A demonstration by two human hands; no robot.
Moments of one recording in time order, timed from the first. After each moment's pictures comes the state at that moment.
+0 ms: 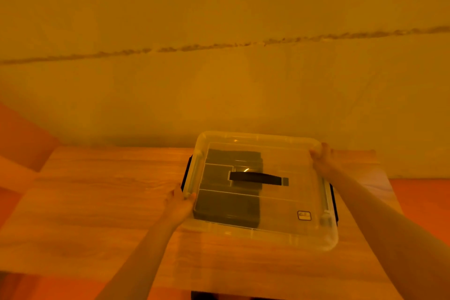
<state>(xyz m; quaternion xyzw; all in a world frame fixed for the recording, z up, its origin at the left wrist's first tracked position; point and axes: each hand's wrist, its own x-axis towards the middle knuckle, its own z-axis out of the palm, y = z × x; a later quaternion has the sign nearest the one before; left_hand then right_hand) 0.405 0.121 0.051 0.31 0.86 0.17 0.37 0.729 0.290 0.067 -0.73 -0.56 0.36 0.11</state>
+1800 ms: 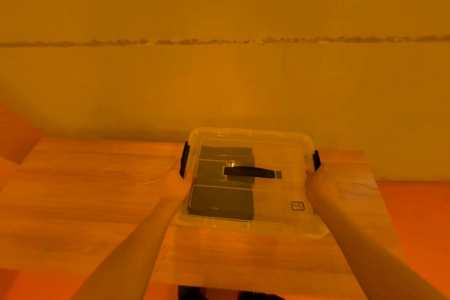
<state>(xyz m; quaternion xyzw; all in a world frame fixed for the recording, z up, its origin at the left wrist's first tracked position) 0.402 0.152 0.047 0.46 0.82 0.25 0.23 0.720 0.228 0.051 -0.80 -0.50 0.29 0.16</state>
